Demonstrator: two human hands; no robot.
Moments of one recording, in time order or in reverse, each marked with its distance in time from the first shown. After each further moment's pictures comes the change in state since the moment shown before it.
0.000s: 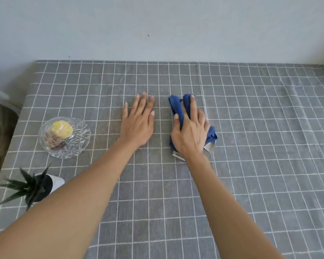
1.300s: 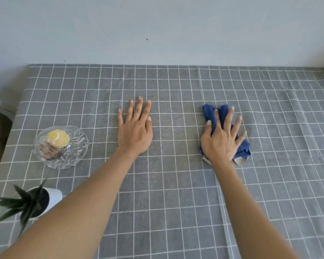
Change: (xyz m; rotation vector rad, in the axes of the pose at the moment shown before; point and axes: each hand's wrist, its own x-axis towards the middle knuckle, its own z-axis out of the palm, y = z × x) left_hand 0.006 -0.004 0.007 0.034 0.031 -0.088; right_hand 0.014 0.064 -0.016 -0.124 -0.062 0.355
